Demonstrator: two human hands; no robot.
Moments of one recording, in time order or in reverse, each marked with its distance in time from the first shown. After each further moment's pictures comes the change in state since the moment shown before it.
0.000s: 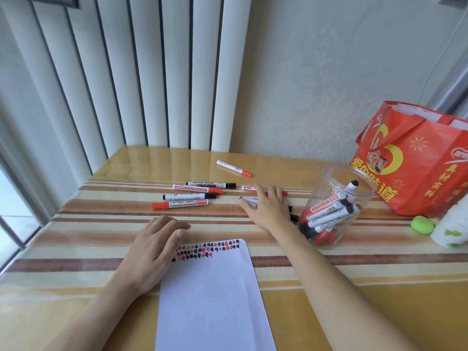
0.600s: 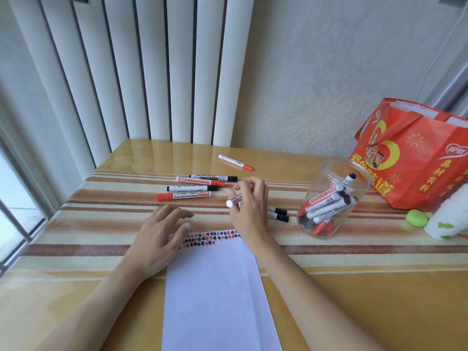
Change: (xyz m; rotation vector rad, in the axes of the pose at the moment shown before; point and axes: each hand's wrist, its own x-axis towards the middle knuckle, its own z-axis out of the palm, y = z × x) left_hand 0.000 -0.001 -0.001 0.043 -0.010 -0.010; right_hand -0.059 -0.061 0.012 0.452 0.606 -0.245
